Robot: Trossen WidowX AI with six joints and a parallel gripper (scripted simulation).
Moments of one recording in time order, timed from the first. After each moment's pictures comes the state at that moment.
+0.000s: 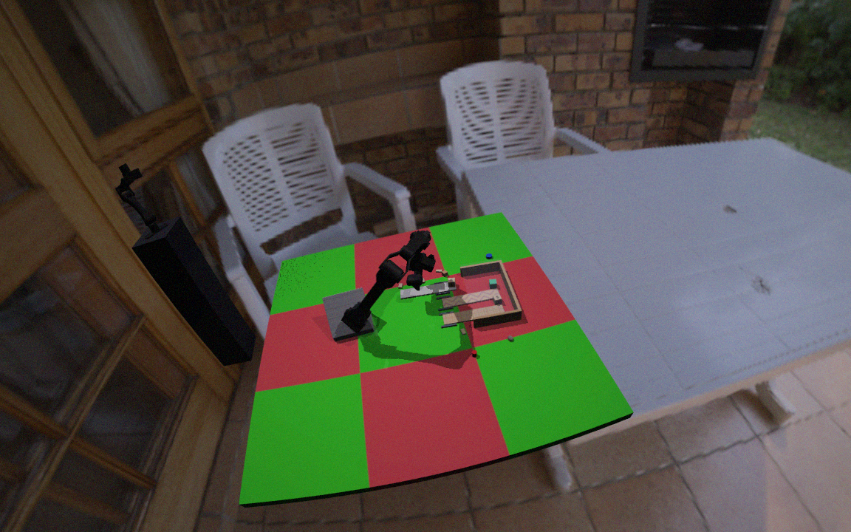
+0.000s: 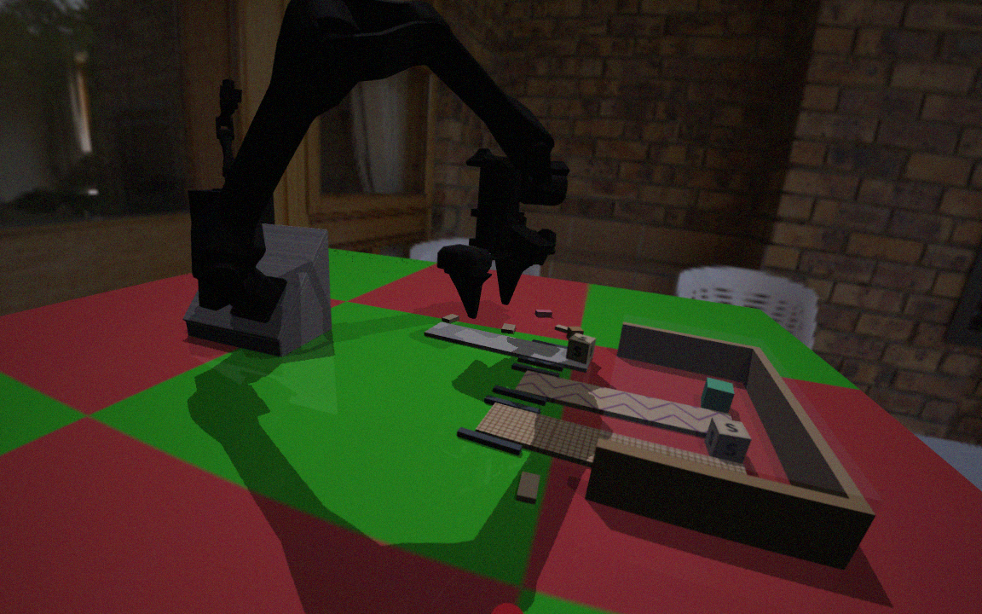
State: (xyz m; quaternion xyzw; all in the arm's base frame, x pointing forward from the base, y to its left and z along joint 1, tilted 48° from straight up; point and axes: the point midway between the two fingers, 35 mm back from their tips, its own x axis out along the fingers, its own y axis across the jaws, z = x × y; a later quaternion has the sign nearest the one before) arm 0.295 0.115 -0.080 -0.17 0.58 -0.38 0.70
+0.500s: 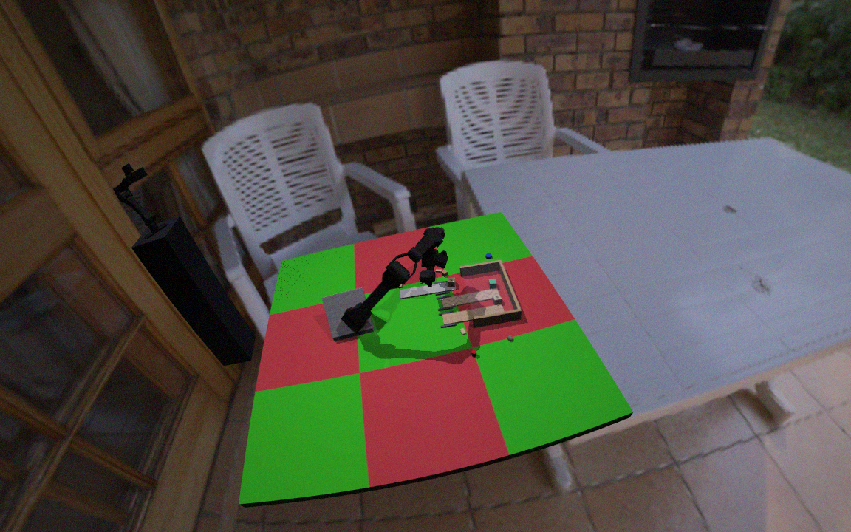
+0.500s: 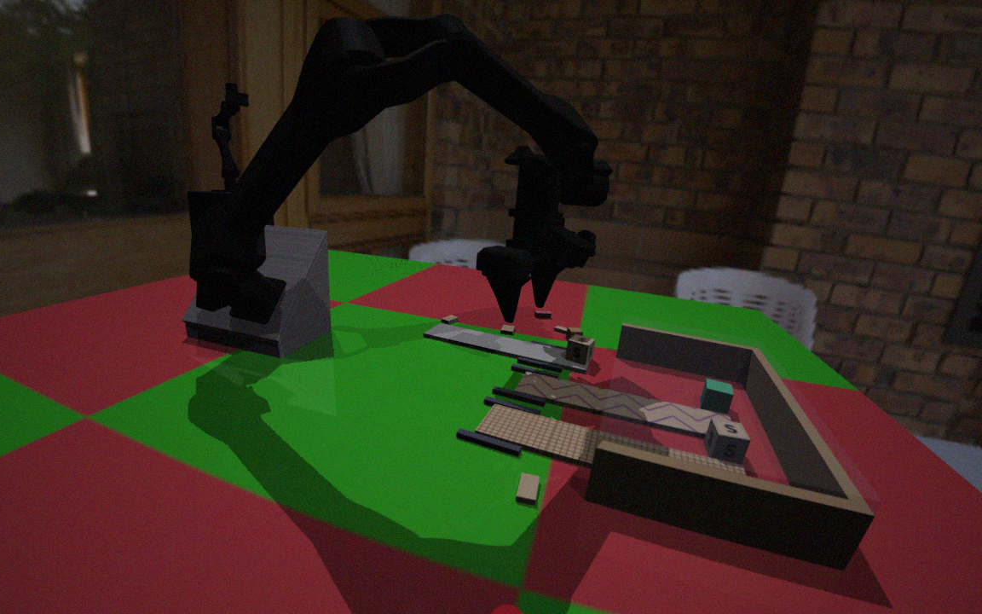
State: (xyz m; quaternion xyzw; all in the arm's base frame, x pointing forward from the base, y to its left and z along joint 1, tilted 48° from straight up) arm 0.349 0.117 -0.068 -0.17 0.58 -0.38 0.70
